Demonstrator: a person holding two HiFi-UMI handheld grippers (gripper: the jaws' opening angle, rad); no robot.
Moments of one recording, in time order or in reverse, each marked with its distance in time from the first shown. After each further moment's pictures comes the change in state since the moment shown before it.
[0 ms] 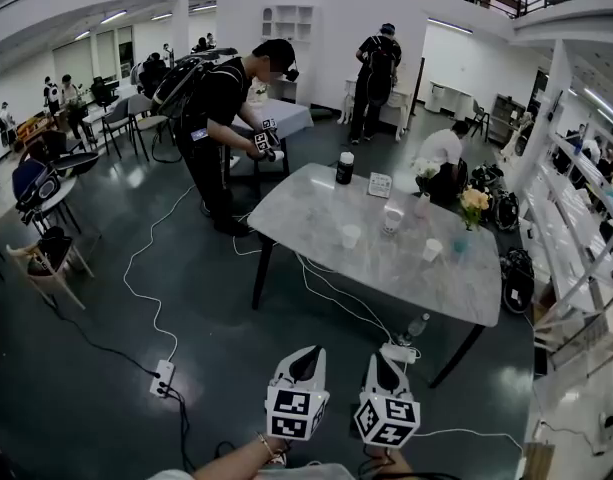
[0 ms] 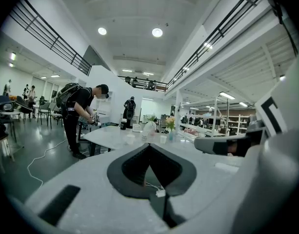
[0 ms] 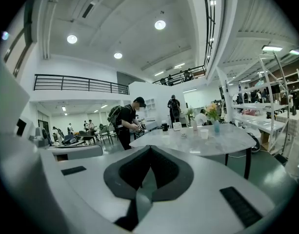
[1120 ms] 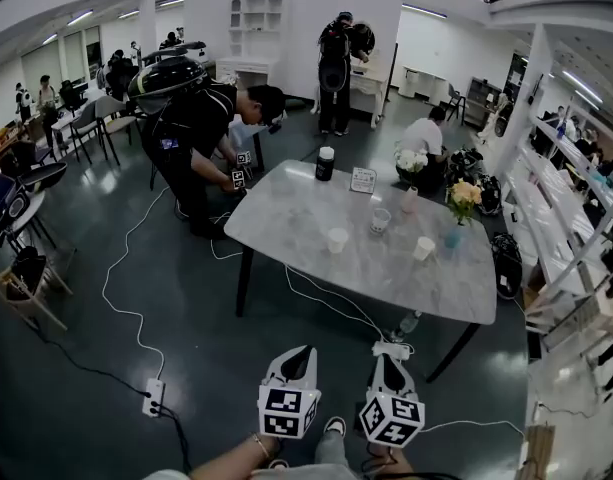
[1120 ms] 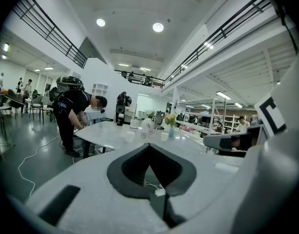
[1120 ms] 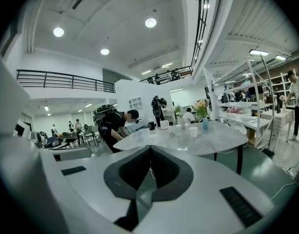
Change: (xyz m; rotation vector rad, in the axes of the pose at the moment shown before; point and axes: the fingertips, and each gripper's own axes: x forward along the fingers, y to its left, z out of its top) left arm 0.071 0.052 -0.006 -0.020 0.051 -0.076; right arm 0.063 -0.032 -0.002 0.048 0.012 -0.170
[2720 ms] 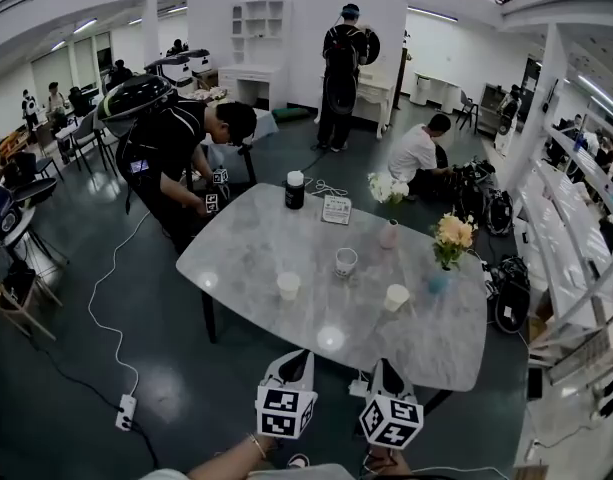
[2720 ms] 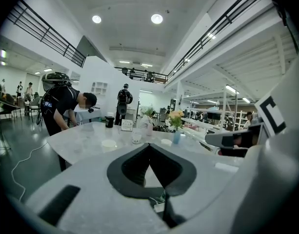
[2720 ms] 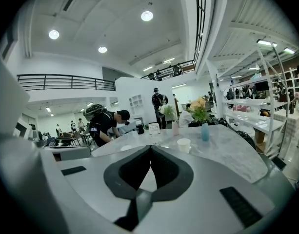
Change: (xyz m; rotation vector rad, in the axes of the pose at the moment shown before) left arm 0.255 -0.073 0.037 0.017 0.038 0.057; right arm 0.184 -0.193 0.077 0.001 0.041 0.058
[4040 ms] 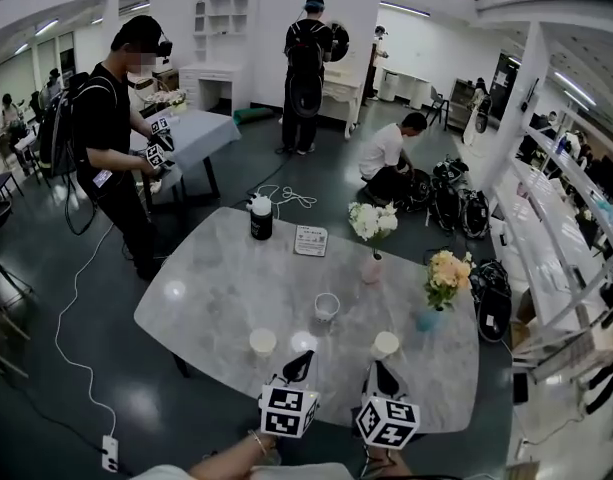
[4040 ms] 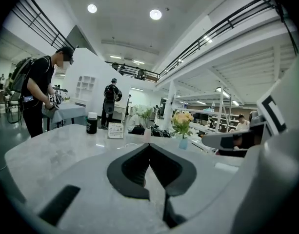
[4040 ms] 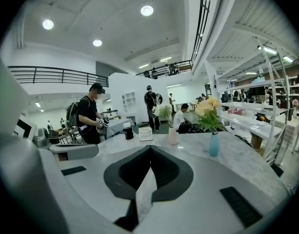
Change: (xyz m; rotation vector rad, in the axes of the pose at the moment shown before) left arm 0.186 0.050 0.058 0.002 0.018 -0.154; right arm 0.169 -0.021 0.060 -0.021 0.020 -0.089
